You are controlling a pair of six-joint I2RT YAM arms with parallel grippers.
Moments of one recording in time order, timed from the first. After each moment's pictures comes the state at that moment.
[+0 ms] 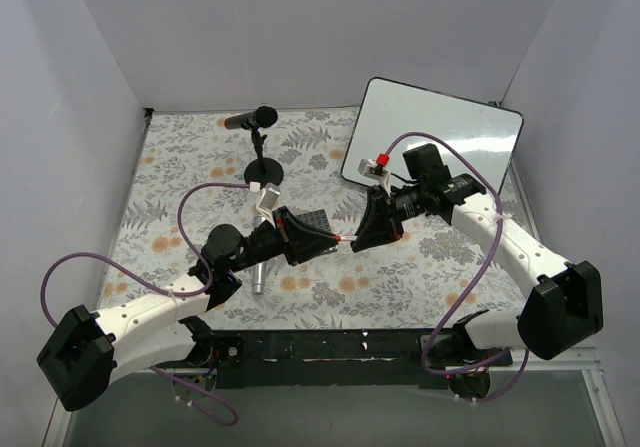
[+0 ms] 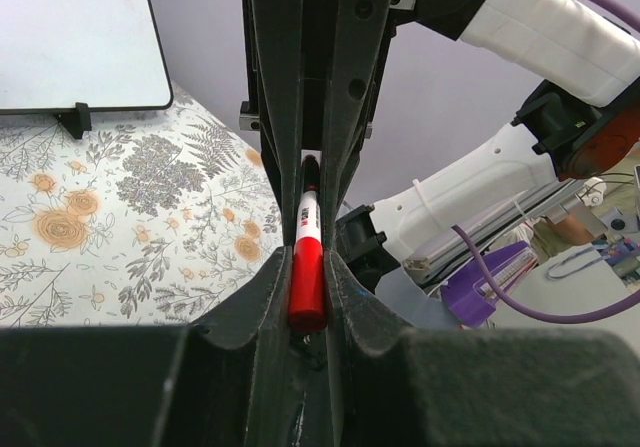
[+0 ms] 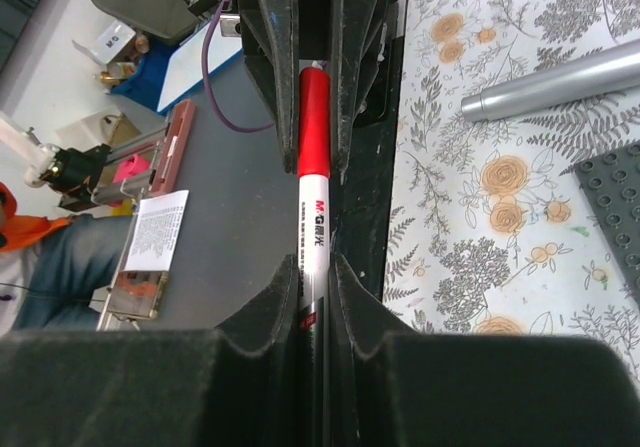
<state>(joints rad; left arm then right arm) -0.80 0.97 0.41 0.78 0.44 -0.80 0.50 1.32 1.08 -0.66 -1.36 -0.26</state>
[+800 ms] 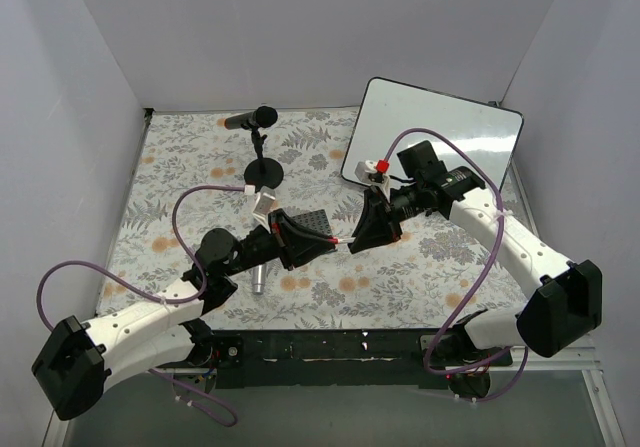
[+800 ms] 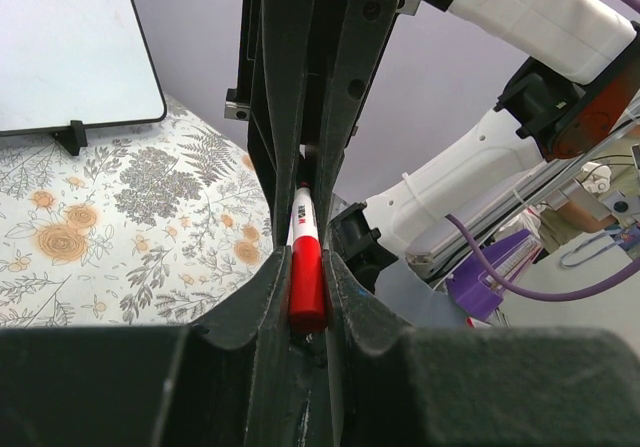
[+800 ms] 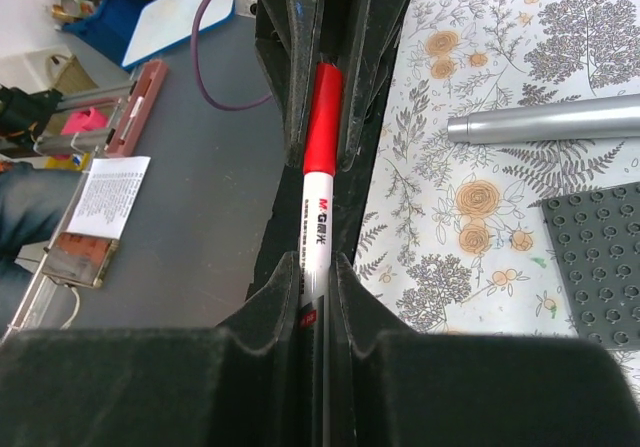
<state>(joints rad) -0.79 0.90 0.40 0.76 0.44 -0.76 0.52 1.34 1.18 -0.84 -1.34 -0.53</state>
